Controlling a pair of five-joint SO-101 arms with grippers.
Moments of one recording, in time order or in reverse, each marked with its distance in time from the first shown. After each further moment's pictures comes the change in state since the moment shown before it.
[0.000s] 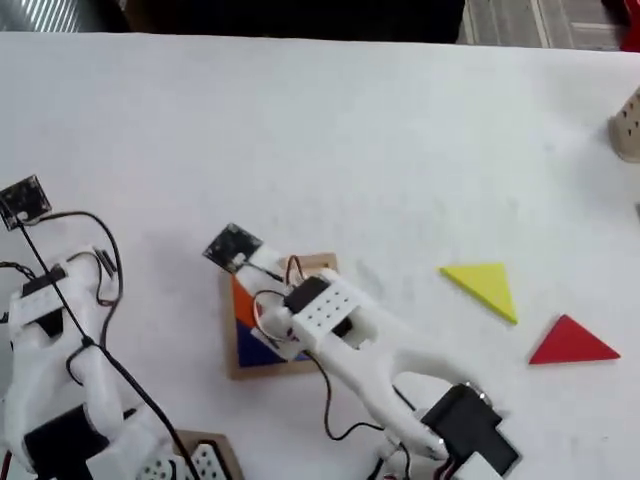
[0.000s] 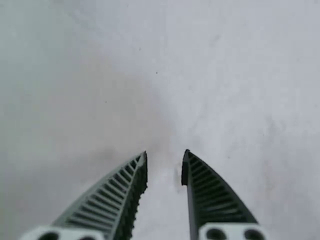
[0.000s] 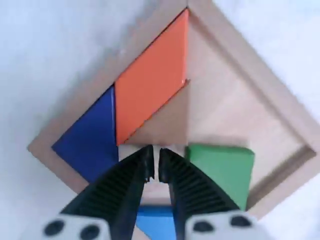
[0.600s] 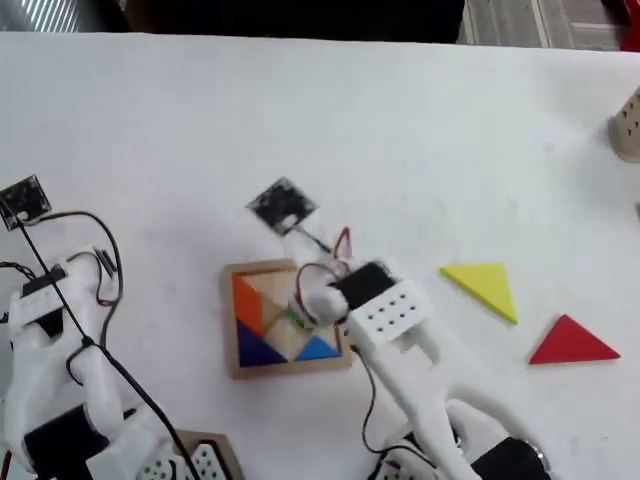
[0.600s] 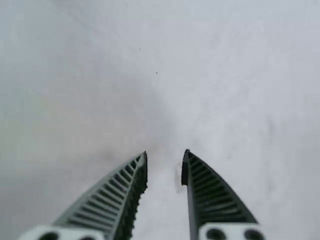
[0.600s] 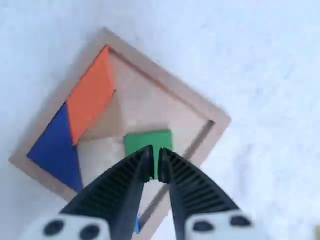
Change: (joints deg) left arm 0.0 0.0 0.0 0.0 0.0; right arm 12.7 -19.5 2.7 5.4 0.0
